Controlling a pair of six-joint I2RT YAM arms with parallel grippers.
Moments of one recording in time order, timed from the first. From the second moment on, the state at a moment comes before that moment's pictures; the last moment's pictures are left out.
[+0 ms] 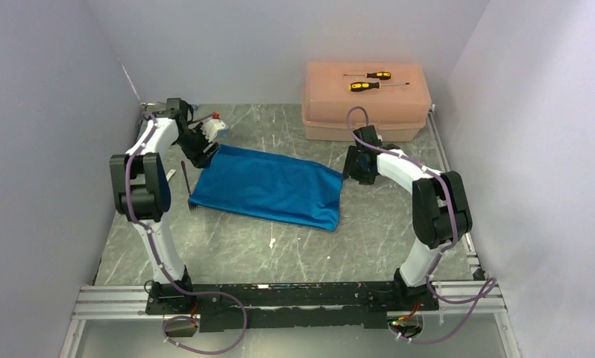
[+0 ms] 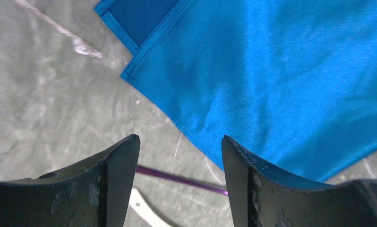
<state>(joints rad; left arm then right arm) 0.06 1.98 1.62 -0.85 0.38 0.97 0.26 1.77 1.15 -0.47 0.09 0.51</state>
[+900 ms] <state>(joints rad) -0.02 2.18 1.70 -0.71 0.25 0.91 0.37 1.87 1.21 -0.42 0.10 0.55</state>
